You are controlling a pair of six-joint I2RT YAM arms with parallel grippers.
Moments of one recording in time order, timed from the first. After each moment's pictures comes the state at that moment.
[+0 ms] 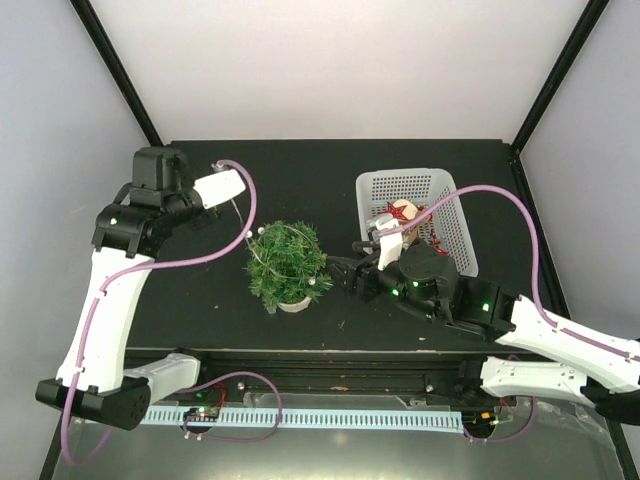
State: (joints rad) left arm -0.18 1.13 1.51 -1.02 0.05 0.90; right arm 1.19 0.94 1.04 -0.42 0.29 0.50
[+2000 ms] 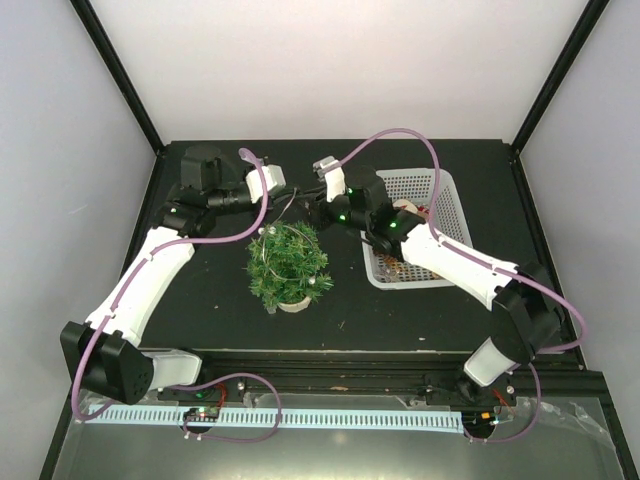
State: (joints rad) left arm -0.27 1.27 1.21 -0.33 0.84 0.59; right arm 0.76 1.59 1.25 0.02 -0.23 0.29
